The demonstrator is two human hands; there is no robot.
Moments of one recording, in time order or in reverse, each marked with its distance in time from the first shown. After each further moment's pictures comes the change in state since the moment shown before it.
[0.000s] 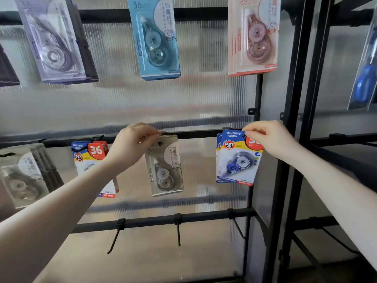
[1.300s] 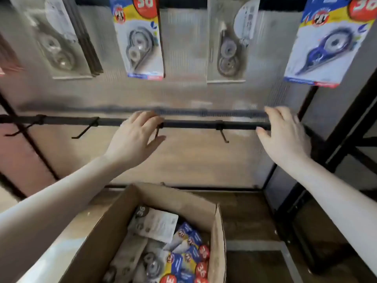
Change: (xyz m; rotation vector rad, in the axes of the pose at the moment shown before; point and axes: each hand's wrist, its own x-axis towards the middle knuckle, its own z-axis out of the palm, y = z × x) left_hand -0.253 -0.112 0.029 0.350 -0.250 0.055; right_hand -0.173 -0.001 0.204 -0.564 -0.056 0.109
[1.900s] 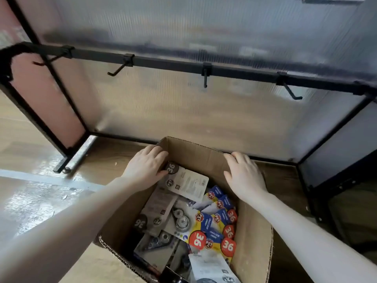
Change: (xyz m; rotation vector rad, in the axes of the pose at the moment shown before) left_hand -0.191 -0.044 0.112 0.011 -0.516 -0.186; right_hand -0.137 -0.091 0.176 -0.096 -0.570 -0.265
